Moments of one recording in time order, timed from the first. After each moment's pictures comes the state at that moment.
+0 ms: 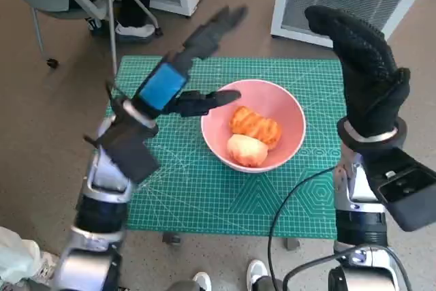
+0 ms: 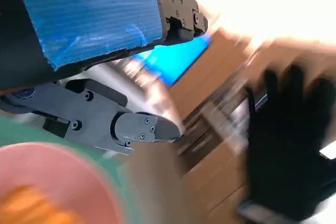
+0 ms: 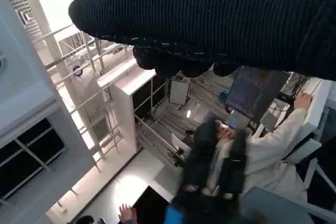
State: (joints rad) left arm -0.67 0.22 -0.03 0.18 0.02 -0.35 -0.32; right arm -0.71 -0.17 -0.12 0.35 0.23 -0.75 0.35
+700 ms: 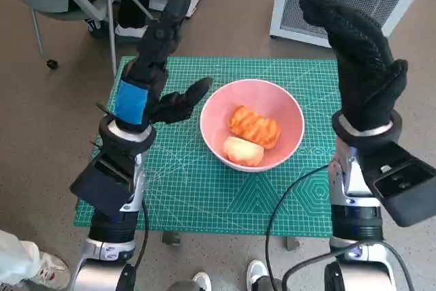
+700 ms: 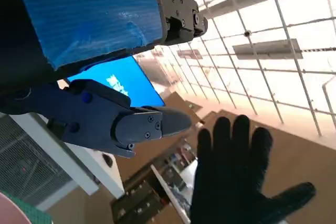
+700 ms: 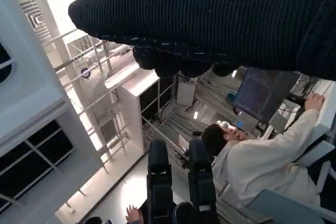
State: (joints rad) left arm -0.63 0.16 0.04 0.24 0.00 -0.60 -0.19; right arm -0.77 -0.15 -0.11 0.39 0.23 -0.76 0.35
